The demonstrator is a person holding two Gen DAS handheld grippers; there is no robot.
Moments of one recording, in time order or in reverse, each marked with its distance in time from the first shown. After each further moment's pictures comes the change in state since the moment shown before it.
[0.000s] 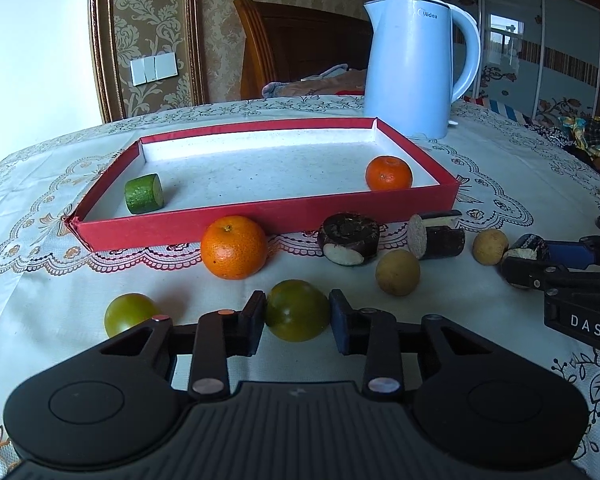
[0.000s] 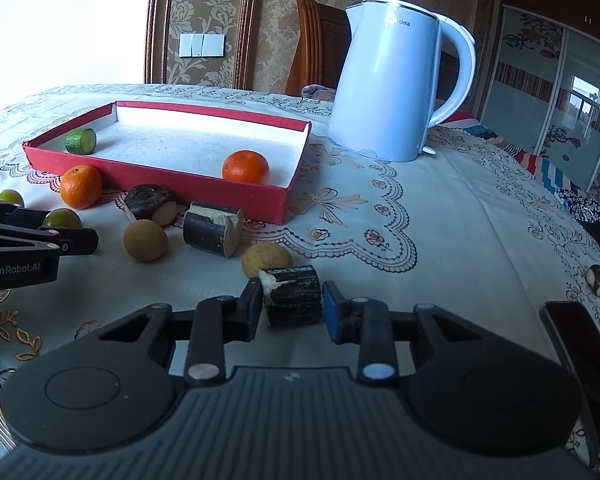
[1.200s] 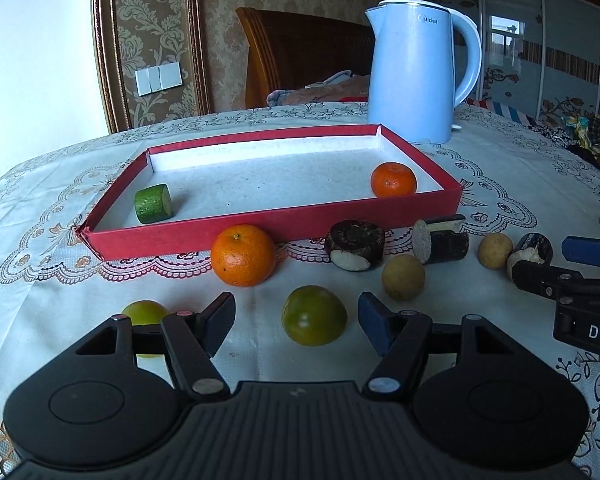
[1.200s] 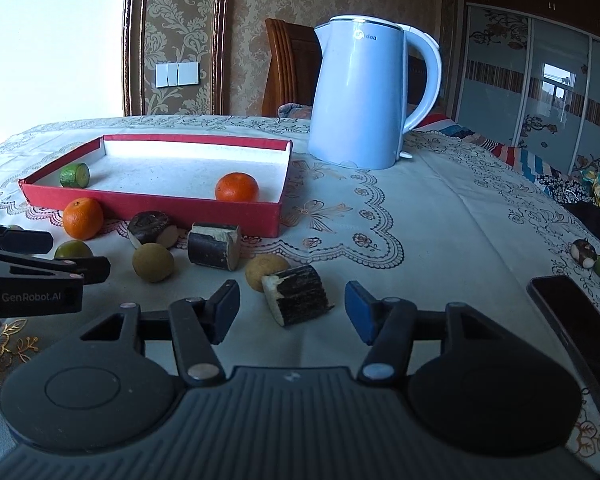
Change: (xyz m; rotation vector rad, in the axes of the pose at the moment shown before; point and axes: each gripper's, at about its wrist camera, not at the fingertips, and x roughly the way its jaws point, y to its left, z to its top) left arm -0.004 0.000 -0.001 0.023 -0.022 0.026; right arm -0.017 0.005 -0.007 0.097 -0.056 -0.048
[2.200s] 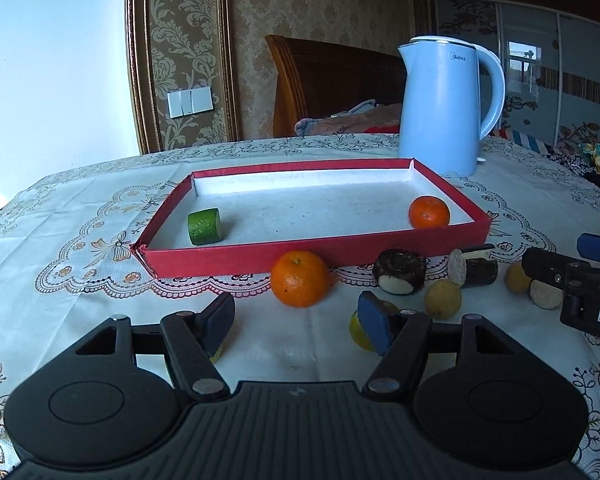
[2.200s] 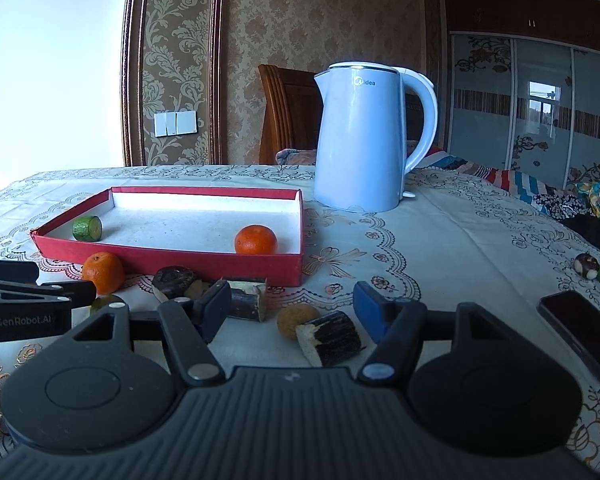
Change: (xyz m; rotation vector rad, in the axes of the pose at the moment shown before) left arm -0.024 0.027 -0.001 -0.041 -0.093 0.051; right arm -0.012 0.019 0.006 0.066 -0.153 -0.007
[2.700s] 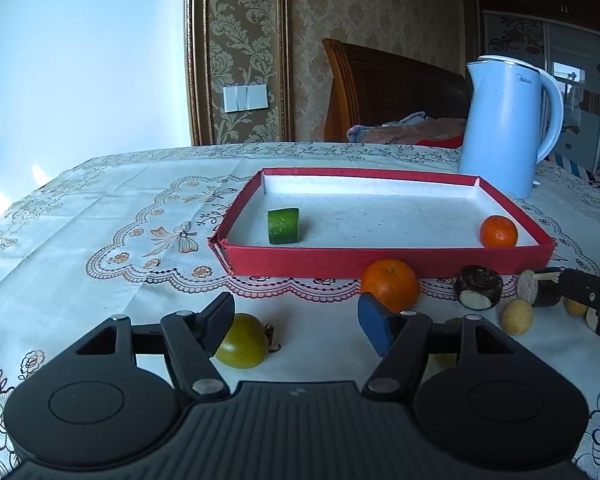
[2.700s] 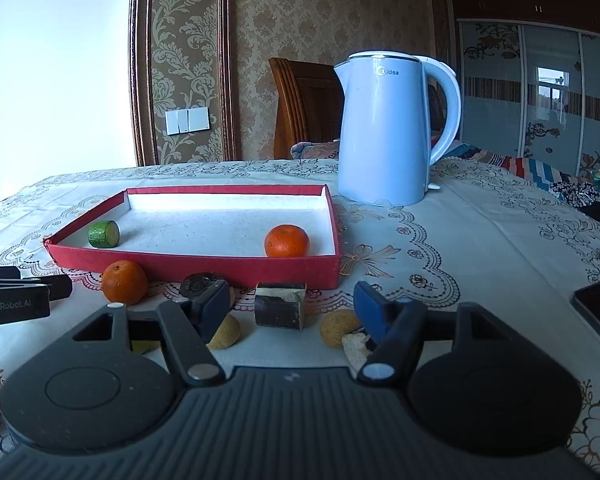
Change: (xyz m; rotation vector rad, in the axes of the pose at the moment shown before) left arm 0.002 0.041 0.000 -0.081 -0.011 0.106; right arm 0.015 0.019 0.005 0.025 0.021 0.040
